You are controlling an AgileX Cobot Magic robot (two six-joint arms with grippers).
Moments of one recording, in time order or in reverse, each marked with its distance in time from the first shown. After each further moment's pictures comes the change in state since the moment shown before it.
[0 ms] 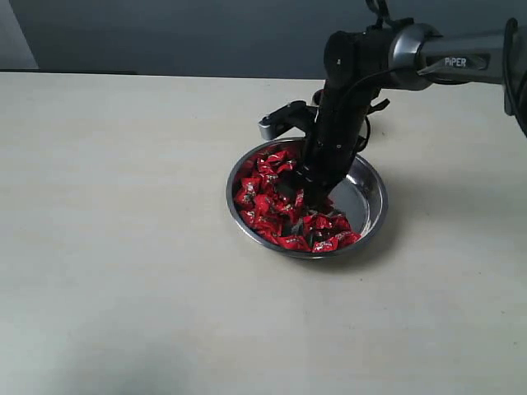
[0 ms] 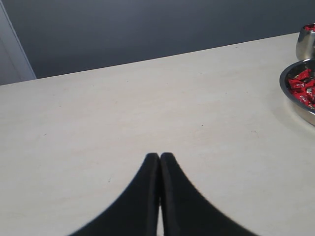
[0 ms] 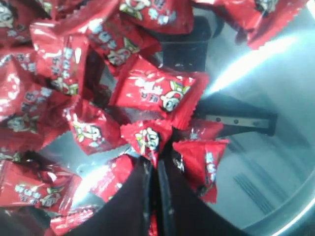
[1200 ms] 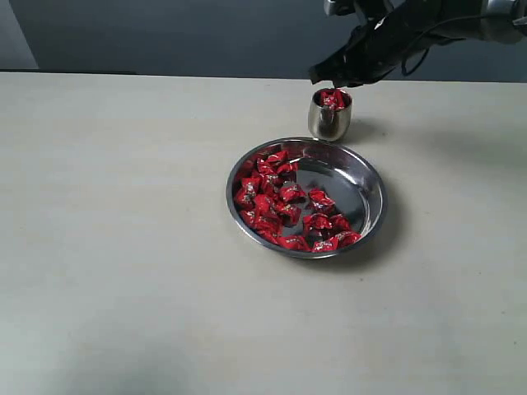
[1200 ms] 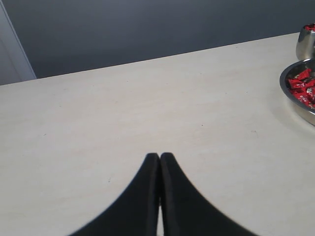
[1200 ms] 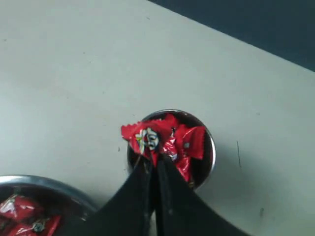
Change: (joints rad) left arm 0.000 0.000 0.000 0.000 0.000 0.000; right arm -0.188 -0.115 0.002 0.124 -0.560 0.053
